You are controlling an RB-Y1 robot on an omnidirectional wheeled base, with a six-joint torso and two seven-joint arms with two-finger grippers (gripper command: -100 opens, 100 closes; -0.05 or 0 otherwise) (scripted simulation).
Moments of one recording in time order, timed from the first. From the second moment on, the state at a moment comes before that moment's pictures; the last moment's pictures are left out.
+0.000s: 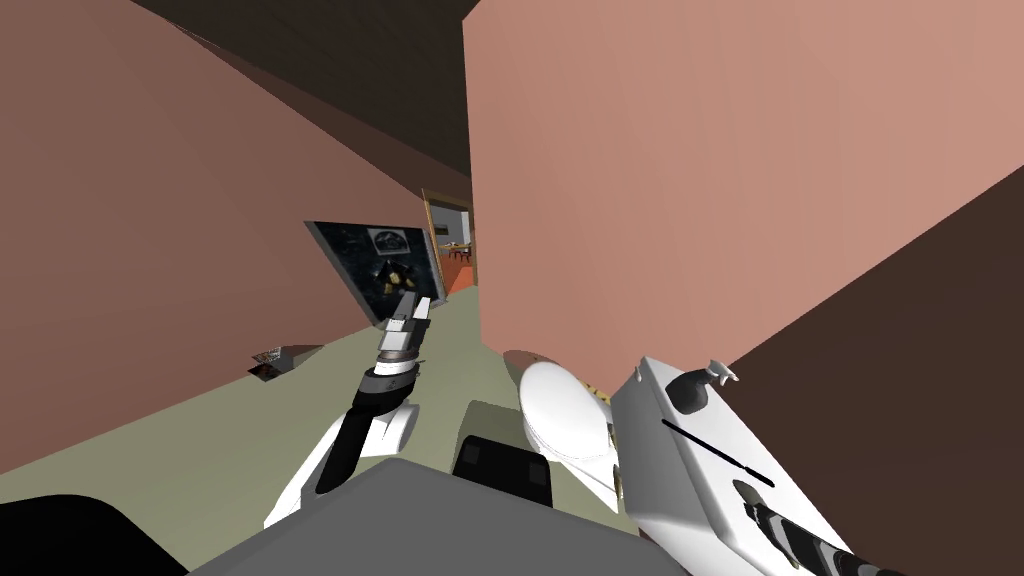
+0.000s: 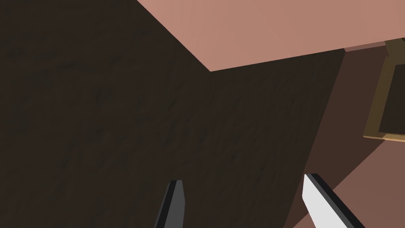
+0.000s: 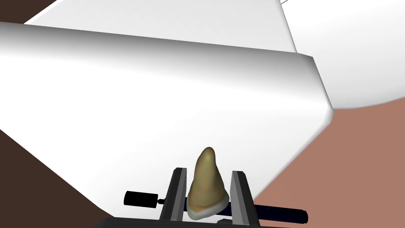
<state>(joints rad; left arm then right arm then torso) 0.54 -0.01 0.04 -2.34 -0.12 -0.58 -0.08 0.85 -1.64 0.24 -1.62 -0.03 0.01 -0.15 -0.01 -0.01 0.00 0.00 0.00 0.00</state>
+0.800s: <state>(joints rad) 0.54 -0.01 0.04 -2.34 -0.12 -0.58 -0.08 0.87 -1.72 0.19 -1.77 -0.23 0.09 0.04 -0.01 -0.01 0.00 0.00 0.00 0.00</state>
